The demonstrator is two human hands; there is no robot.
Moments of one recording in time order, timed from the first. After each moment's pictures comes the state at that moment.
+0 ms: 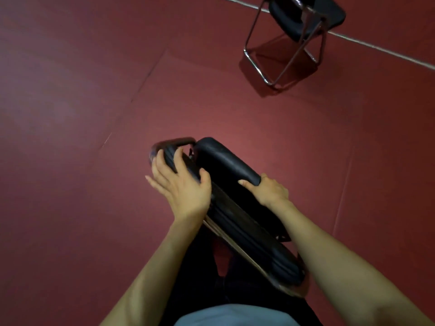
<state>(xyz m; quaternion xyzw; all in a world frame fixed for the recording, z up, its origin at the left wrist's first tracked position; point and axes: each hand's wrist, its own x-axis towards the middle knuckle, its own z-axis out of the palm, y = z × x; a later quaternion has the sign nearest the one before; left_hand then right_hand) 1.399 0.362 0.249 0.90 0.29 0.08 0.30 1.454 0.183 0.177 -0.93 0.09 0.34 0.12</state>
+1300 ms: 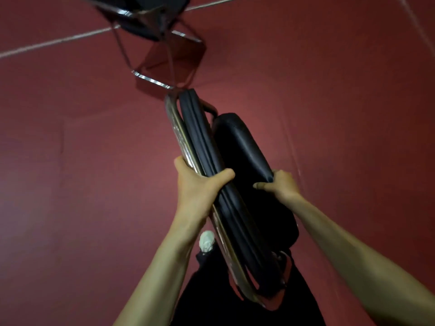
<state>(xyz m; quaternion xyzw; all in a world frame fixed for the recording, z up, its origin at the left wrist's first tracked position) 1.456 0.054 0.303 0.78 0.11 -0.20 0.59 1.399 -0.125 0.162 -0.79 0.36 0.22 0.45</state>
